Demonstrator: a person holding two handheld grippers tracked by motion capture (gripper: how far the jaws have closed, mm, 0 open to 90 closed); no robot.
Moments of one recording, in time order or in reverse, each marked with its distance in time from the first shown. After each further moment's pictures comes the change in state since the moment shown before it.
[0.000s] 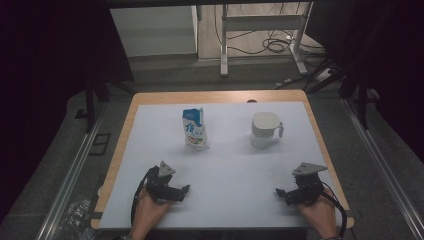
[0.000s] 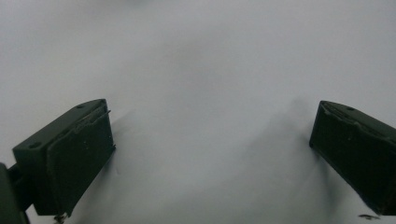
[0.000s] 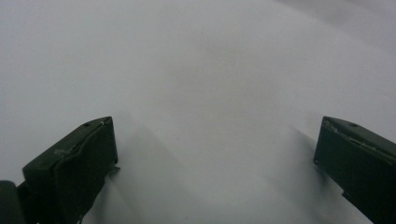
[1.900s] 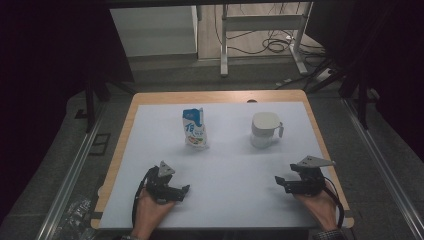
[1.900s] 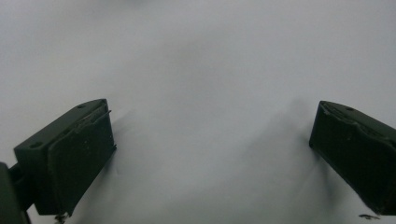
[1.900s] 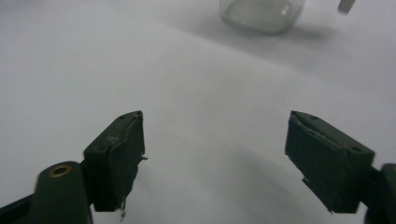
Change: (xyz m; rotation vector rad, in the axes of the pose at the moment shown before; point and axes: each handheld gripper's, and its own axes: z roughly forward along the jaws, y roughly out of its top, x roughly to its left) left arm 0.000 0.000 0.000 -0.002 -0.001 -0.001; right arm -0.002 0.020 -0.014 -0.137 0.000 0.127
